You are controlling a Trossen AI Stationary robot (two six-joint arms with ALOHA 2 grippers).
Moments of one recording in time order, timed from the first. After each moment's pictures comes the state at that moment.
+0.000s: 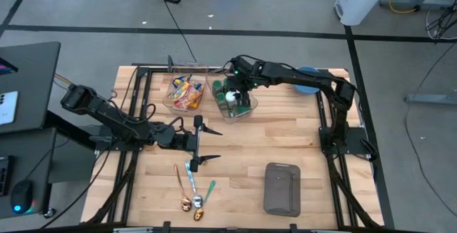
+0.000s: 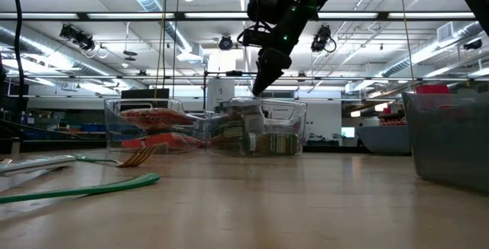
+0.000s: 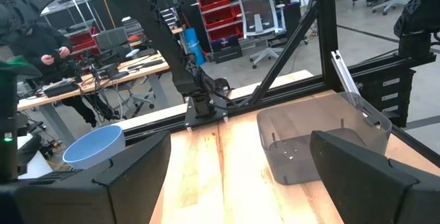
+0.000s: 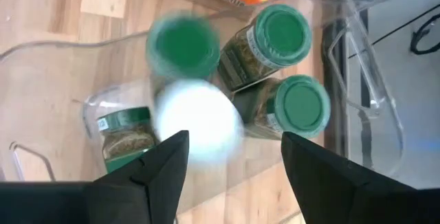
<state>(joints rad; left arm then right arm) -0.35 1.30 0.64 0.60 -0.31 0.23 -0.37 1.91 1.56 -0.72 0.02 -0.50</state>
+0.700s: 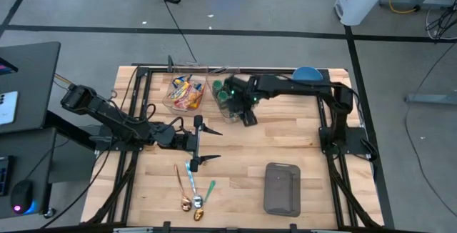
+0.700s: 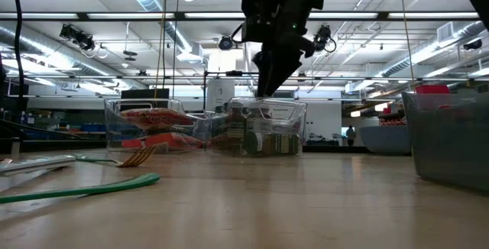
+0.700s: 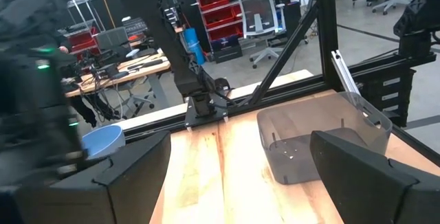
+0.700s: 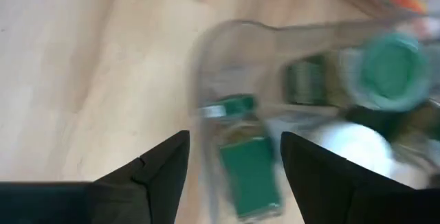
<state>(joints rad) -0.35 1.30 0.64 0.60 -0.31 0.23 -0.24 1.92 1.56 -0.91 -0.08 -0.54</state>
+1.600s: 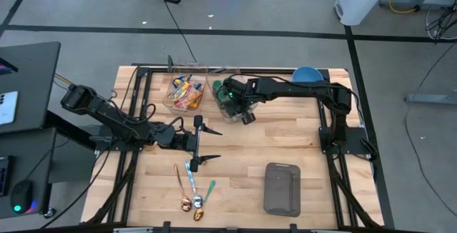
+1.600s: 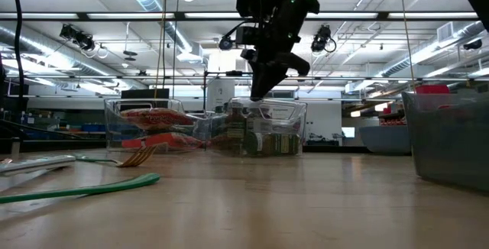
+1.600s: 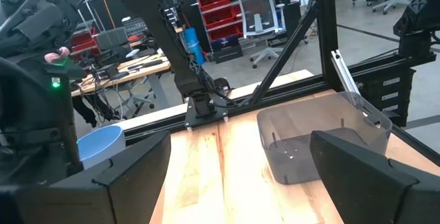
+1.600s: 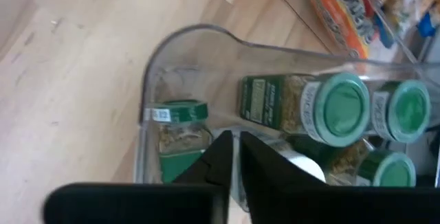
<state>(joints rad) -0.35 1.30 0.64 0.60 -0.31 0.23 -0.21 1.93 1.53 -0.78 0.07 -0.77</state>
